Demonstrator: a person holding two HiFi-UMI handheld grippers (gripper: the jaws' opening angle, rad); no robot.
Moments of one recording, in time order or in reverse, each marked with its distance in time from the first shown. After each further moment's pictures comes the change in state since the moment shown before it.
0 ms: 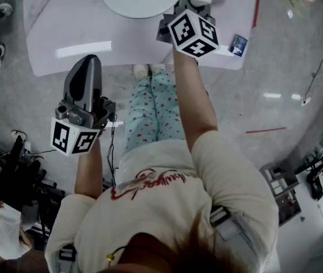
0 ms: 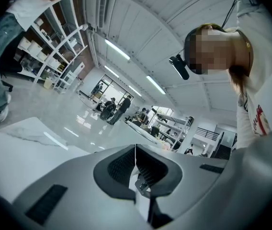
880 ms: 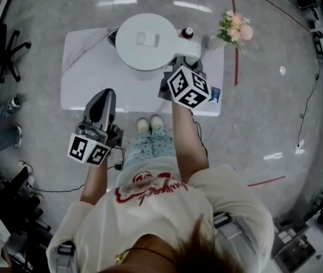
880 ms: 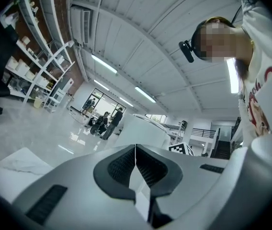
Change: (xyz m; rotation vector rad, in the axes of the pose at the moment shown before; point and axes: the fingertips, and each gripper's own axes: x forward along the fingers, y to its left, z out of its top) left arm -0.047 -0.120 0.126 0.124 -0.135 -0.052; right arm -0.116 0.097 0.173 -0.008 -0.025 0.017
